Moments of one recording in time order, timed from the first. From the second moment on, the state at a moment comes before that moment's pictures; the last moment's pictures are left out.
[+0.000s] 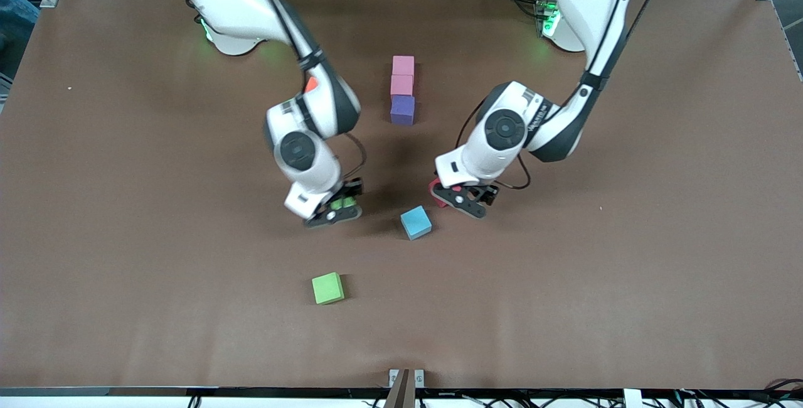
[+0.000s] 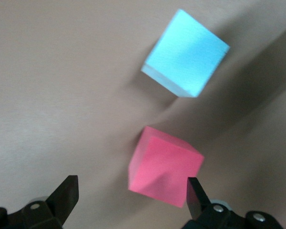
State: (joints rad) left arm -0.48 0.55 -0.17 -1.77 -0.02 2.37 -0.05; right arm 0.83 0.63 -0.21 -1.70 0.25 2.27 0.36
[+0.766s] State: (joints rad) left arm -0.50 0.60 -0.16 -1.78 -0.02 2.40 0.05; right arm 1.11 0.55 -0.21 -1.93 0.25 2.44 0.72
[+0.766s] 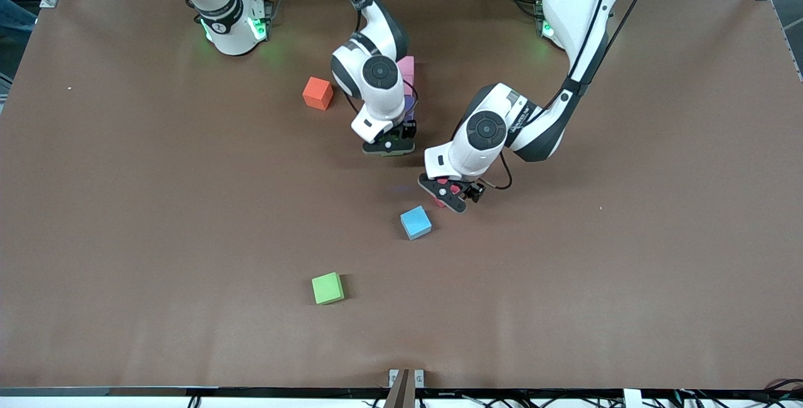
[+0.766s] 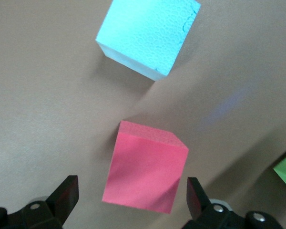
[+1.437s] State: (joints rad) left arm -0.51 0.64 -0.16 -1.78 -0.02 2.45 0.05; right arm 1.14 0.54 -0.21 -1.95 0.25 2.49 0.82
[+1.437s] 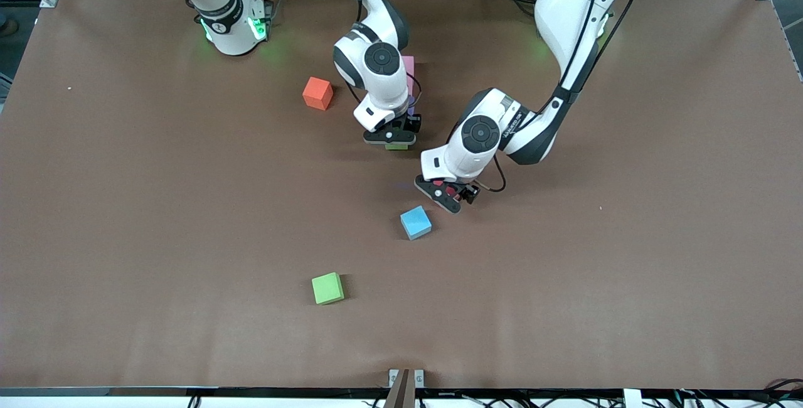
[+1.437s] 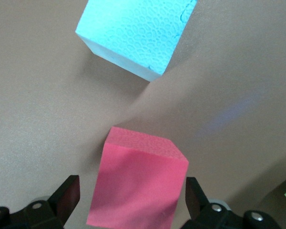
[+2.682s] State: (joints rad) left arm -0.49 0.58 -0.09 -1.77 -0.02 2.42 0.05; right arm 1.19 0.55 -0.20 -1.96 0.25 2.52 1.00
